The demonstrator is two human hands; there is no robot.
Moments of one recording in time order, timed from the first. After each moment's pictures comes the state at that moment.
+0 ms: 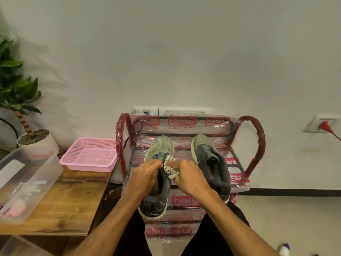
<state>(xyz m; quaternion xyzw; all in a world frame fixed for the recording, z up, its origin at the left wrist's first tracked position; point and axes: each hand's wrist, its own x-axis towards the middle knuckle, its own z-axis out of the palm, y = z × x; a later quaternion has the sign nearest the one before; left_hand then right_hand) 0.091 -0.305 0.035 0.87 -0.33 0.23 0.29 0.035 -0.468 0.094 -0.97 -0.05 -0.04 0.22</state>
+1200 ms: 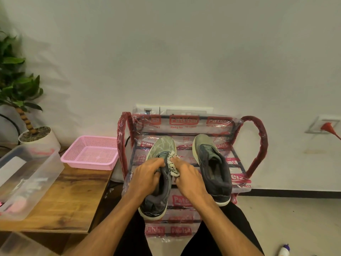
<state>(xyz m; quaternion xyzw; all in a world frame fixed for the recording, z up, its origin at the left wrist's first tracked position) 0.088 -0.309 0.038 0.88 -0.29 0.18 0.34 0.035 -0.461 0.074 -0.97 0.00 -0.05 0.25</state>
